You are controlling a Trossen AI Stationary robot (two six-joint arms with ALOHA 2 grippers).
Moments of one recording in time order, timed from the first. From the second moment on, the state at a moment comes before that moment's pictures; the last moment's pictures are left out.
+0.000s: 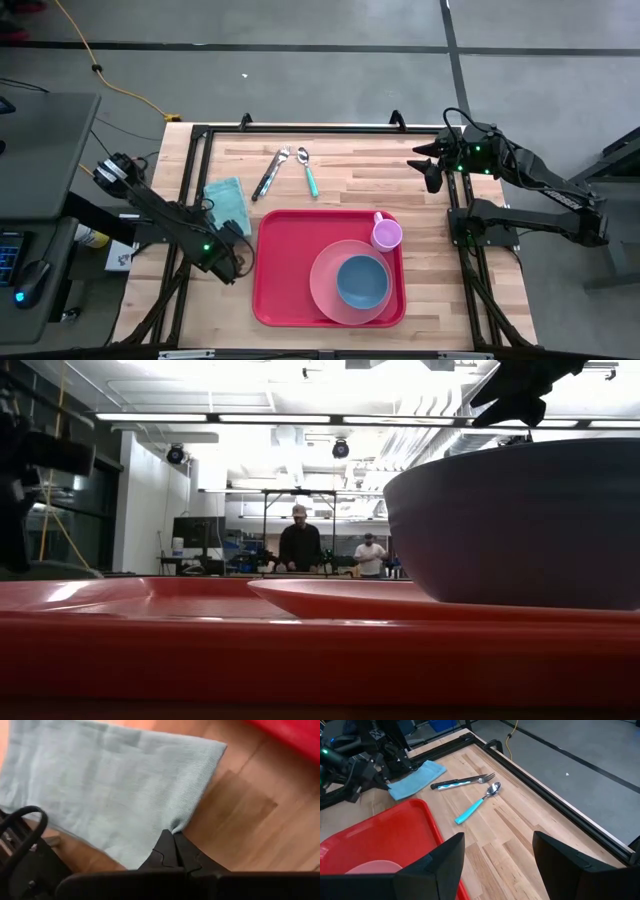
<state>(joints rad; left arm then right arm) -0.68 1.40 0.69 -1.04 -0.38 -1.35 -0.49 0.69 0.89 -0.67 -0.08 0.17</state>
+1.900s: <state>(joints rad) -0.68 1.25 0.69 -0.33 -0.41 -0.83 -0.49 0.69 0.89 -0.67 -0.09 0.15</state>
